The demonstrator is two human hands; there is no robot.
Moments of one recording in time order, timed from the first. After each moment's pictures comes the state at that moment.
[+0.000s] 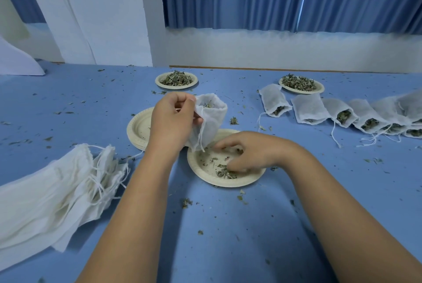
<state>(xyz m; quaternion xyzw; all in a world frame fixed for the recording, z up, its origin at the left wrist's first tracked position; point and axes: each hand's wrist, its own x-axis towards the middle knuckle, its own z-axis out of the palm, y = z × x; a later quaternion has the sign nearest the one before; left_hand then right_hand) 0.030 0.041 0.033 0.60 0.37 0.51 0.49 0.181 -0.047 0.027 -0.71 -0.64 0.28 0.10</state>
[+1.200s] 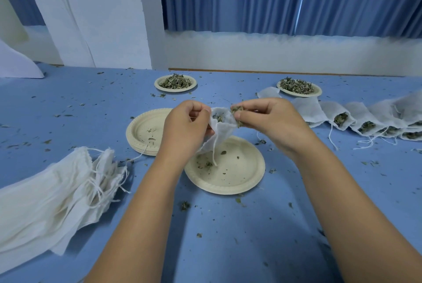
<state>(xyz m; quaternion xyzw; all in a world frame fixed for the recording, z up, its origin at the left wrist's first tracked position) 0.038 0.032 0.026 0.66 0.37 0.45 0.47 0.194 -0.056 0.048 -0.59 -0.49 0.28 0.57</state>
